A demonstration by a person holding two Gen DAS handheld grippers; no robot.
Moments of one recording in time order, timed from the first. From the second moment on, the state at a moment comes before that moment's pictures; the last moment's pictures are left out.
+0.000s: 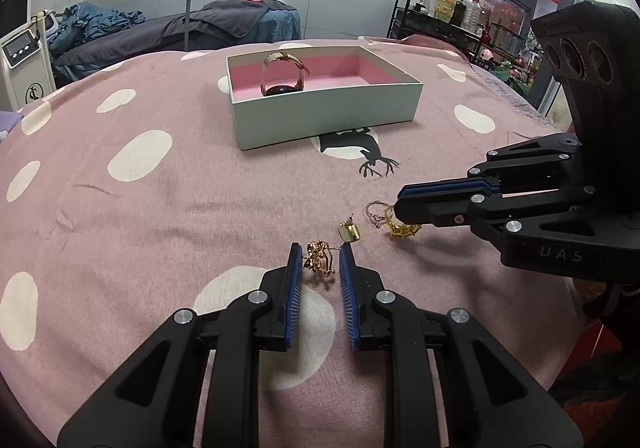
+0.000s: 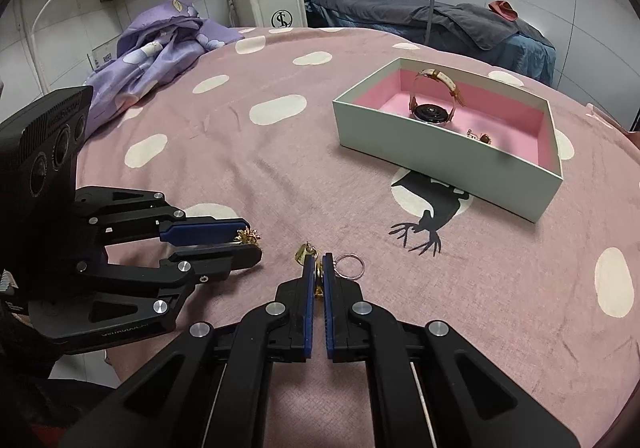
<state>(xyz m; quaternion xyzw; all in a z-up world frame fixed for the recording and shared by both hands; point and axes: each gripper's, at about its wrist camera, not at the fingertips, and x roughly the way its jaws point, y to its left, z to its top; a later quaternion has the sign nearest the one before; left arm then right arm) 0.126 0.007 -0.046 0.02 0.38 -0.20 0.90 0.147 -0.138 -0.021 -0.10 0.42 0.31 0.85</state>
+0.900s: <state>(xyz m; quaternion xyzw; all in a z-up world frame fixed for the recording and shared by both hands) 0.202 -0.010 0.005 0.04 0.36 -0.24 0.90 0.197 -0.183 0.034 -0.07 0.38 0.27 0.88</state>
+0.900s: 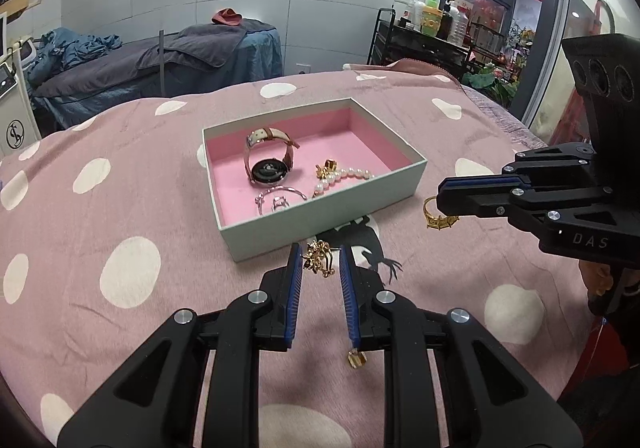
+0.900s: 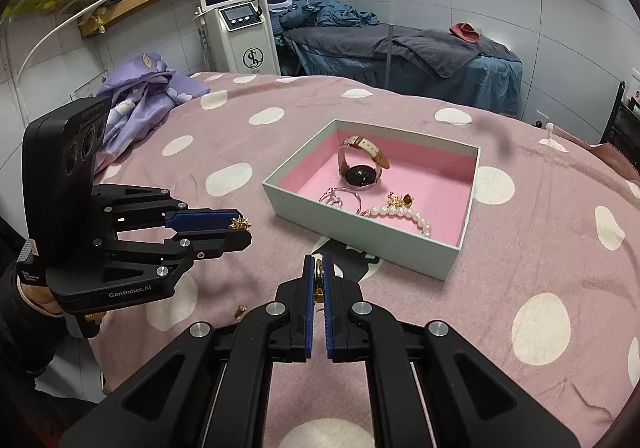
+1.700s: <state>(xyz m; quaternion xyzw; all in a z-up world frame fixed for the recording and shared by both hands) 0.333 -0.024 -0.020 -0.01 0.46 -0.22 0.86 0.308 -0.182 0.009 -0.03 0.44 0.21 0.88</state>
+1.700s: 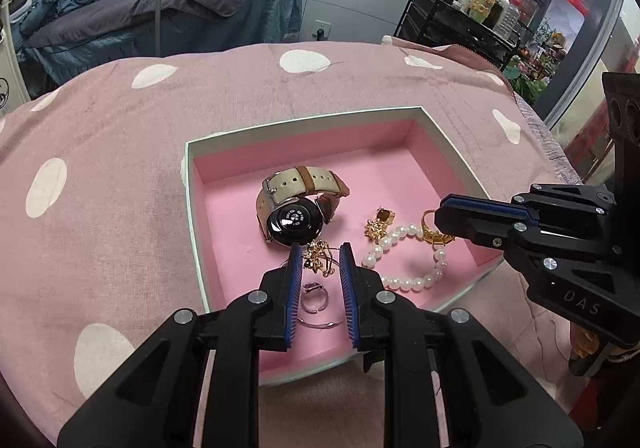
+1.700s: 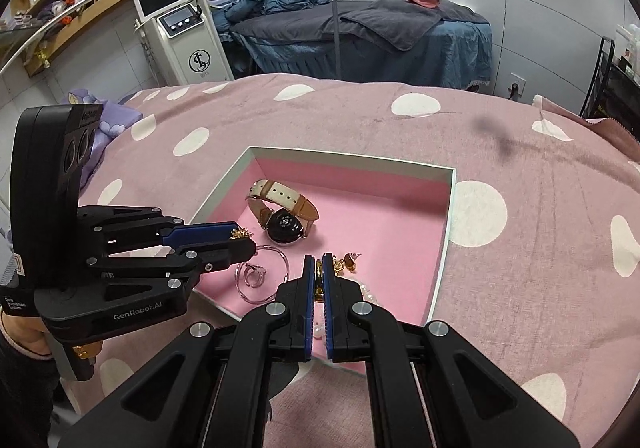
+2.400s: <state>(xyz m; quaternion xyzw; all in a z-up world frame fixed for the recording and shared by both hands) 0.339 -0.041 -0.033 0.06 0.47 -0.20 0.86 0.313 -0.173 -0.014 -0.08 0.45 0.20 0.87</state>
